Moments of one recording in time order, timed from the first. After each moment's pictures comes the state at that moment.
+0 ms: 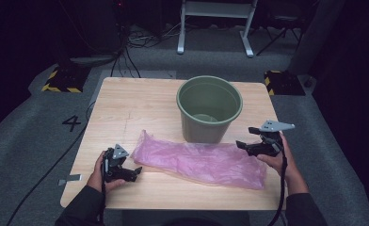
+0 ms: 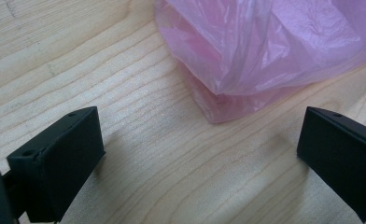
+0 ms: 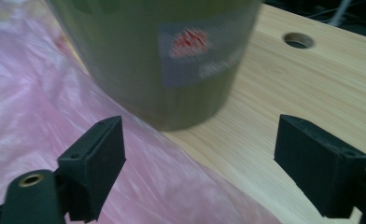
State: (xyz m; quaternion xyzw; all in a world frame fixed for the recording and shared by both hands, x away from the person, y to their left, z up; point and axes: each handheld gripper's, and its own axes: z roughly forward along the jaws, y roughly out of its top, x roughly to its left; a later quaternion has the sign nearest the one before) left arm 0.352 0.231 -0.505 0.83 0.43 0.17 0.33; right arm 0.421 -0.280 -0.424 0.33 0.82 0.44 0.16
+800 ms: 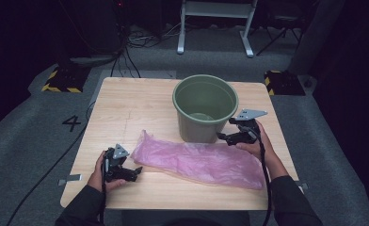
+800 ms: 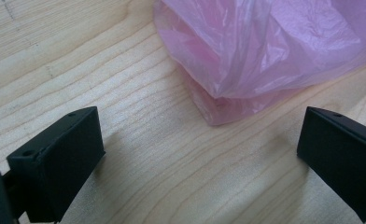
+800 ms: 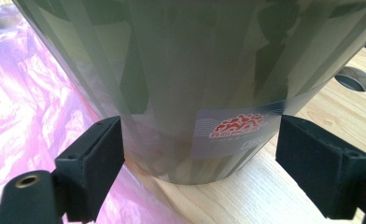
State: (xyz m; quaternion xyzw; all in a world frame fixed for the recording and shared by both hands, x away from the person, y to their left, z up) left arm 0.353 0.230 -0.505 0.83 0.43 0.17 0.33; right arm 0.459 -0.220 -0.423 0.29 0.84 0.43 0.16
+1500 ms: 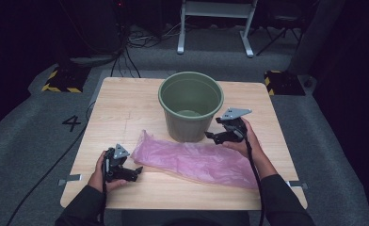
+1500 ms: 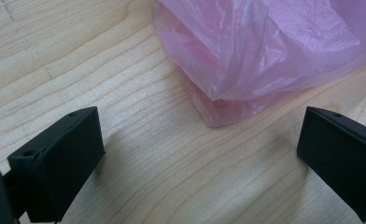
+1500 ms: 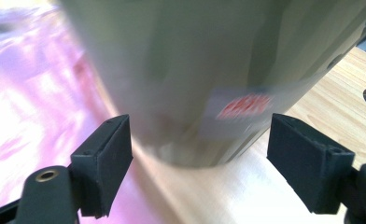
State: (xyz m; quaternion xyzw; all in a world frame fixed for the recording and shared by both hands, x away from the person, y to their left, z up) left arm 0.352 0.227 -0.505 0.82 0.43 0.17 0.33; right arm 0.452 -0.181 -0.418 0.26 0.86 0.41 0.17
